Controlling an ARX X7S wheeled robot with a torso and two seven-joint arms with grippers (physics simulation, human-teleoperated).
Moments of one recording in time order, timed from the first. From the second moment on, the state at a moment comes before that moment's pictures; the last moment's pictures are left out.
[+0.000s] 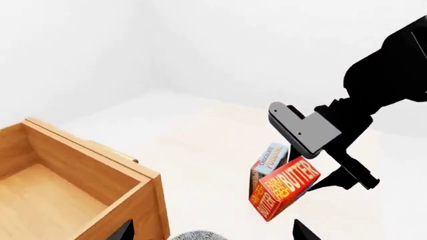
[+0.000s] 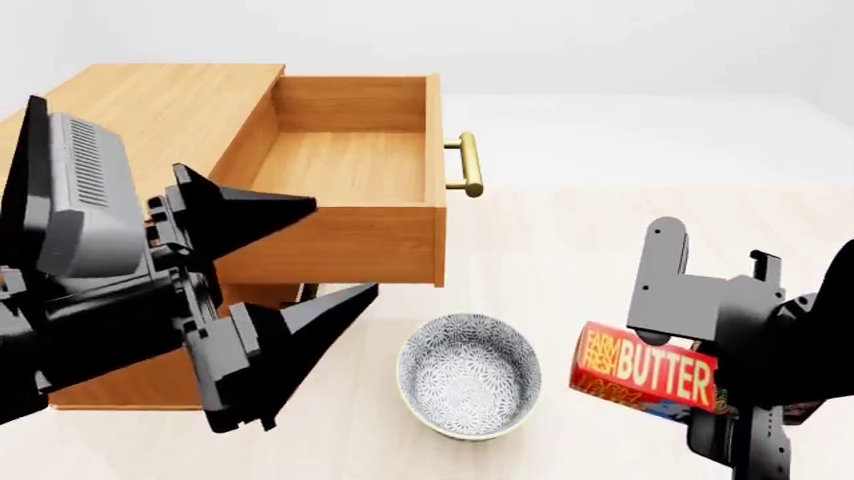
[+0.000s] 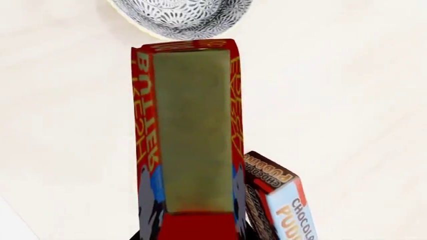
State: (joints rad) left arm -1.45 -1.25 1.13 0.58 -1.67 -0.38 0.11; right arm 1.92 0.98 -1.61 -0.55 1.00 1.50 -0.49
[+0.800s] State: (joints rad) left arm -1.67 -1.03 1.16 0.38 -1.60 -0.73 0.34; right arm 2.05 0.77 -1.64 -0.52 1.10 1.54 -0.45
